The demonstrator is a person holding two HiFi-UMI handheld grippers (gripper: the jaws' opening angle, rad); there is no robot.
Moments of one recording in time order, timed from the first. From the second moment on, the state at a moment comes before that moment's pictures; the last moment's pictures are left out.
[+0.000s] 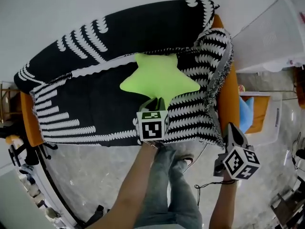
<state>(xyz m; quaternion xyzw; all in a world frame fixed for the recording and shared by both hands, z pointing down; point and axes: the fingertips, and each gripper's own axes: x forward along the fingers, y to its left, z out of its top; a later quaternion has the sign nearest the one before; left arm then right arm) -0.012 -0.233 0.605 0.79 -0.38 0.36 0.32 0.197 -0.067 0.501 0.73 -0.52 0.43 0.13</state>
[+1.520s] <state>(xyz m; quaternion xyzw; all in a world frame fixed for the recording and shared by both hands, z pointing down) 0.108 -0.074 0.349 0.89 -0.25 0.34 0.15 0.262 0.136 0.345 0.81 -0.46 0.37 -0.01</state>
